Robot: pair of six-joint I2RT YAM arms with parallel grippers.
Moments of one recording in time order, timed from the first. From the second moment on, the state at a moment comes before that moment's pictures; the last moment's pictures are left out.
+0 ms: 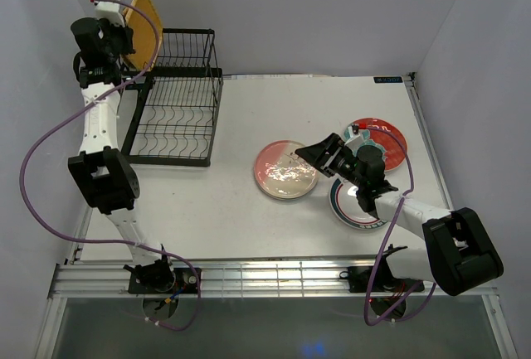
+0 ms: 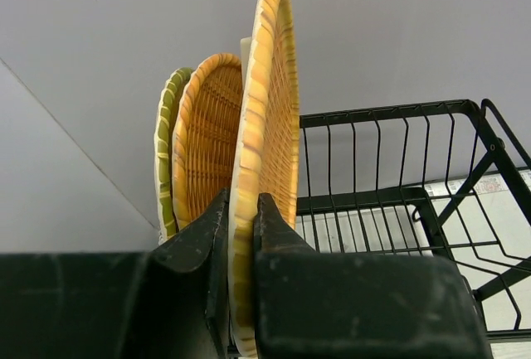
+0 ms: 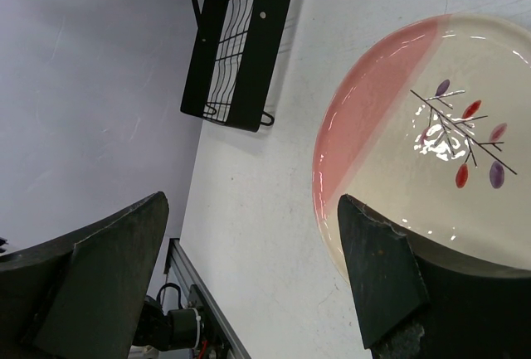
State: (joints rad) left arm 0.23 1.93 1.96 -0.04 0.32 0.15; right arm 0.39 1.26 0.43 0.68 -0.39 1.01
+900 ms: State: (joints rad) left arm 0.18 2.04 2.24 -0.27 0.28 0.27; right arm 0.39 1.27 0.44 0.68 -0.40 1.01
